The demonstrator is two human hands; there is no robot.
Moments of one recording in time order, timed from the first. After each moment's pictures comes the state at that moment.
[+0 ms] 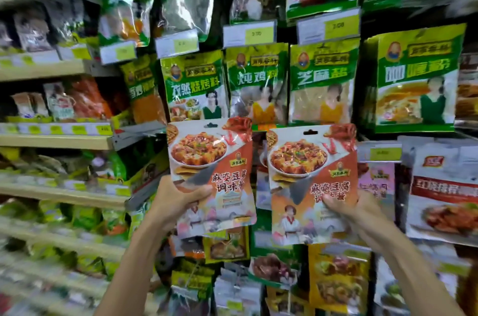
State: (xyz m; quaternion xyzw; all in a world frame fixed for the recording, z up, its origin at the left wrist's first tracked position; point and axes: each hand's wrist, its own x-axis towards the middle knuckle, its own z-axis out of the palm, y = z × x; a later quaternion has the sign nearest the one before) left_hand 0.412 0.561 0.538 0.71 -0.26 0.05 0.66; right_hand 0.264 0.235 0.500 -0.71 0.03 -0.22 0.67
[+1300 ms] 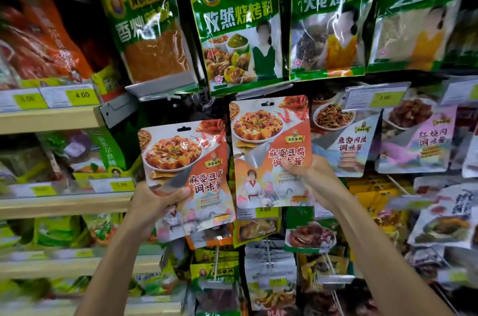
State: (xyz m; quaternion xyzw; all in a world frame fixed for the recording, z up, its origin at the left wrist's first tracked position) left_hand 0.590 0.681 0.446 0.68 -0.24 -0.09 0.69; right_hand 0.428 0.407 0.465 -0.66 0.15 -0.23 0.70
